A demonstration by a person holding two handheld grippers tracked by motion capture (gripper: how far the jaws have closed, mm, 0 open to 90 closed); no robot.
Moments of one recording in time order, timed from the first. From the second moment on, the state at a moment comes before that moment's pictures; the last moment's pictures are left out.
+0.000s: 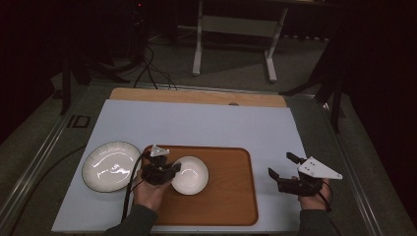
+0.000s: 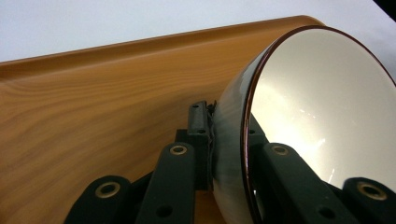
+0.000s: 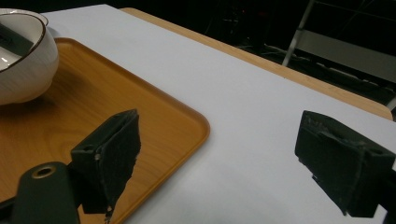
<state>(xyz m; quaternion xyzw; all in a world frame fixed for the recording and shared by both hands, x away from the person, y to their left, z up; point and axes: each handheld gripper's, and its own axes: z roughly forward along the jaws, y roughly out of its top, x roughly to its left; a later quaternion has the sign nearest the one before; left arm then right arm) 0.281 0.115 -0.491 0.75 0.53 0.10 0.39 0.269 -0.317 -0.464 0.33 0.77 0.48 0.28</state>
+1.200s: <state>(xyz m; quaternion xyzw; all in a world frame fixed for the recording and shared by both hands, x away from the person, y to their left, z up) 0.288 0.117 -0.509 0.73 0.56 0.06 0.38 0.270 -0.315 -0.464 0.32 0.77 0.48 0.28</state>
